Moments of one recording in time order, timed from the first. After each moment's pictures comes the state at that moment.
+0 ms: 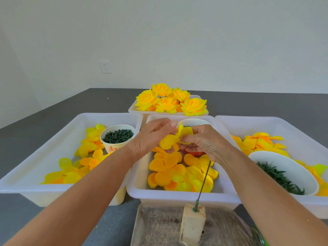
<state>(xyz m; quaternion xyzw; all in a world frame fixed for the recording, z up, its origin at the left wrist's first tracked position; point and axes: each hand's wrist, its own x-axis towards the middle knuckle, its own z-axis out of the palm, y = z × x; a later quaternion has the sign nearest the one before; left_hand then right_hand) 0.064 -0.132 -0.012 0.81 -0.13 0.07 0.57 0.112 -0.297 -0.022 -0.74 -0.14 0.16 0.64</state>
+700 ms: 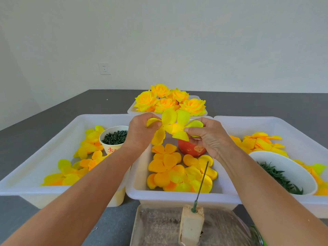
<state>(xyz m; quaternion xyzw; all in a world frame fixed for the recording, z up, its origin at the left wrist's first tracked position) 0.086 -0.116 -0.022 0.83 -0.01 0.30 0.47 0.113 -0.300 -0.013 -0.65 -0.10 0.08 0.75</state>
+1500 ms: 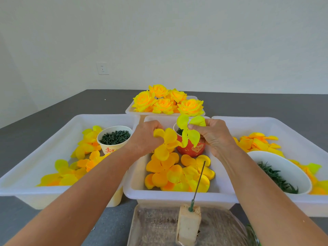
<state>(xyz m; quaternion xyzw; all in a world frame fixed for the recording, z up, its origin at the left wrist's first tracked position) 0.080 -0.123 -0.021 0.93 -0.04 0.17 0.34 0.121 -0.307 -0.015 -0.73 -0.05 -0.03 0.68</state>
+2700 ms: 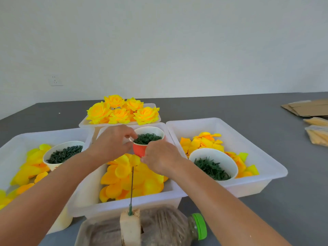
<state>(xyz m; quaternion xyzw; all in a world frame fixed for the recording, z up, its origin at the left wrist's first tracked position) 0.087 -0.161 0.000 0.94 -0.16 0.23 0.20 0.077 -0.321 -0.013 -0.97 -0.23 -0.06 0.12</state>
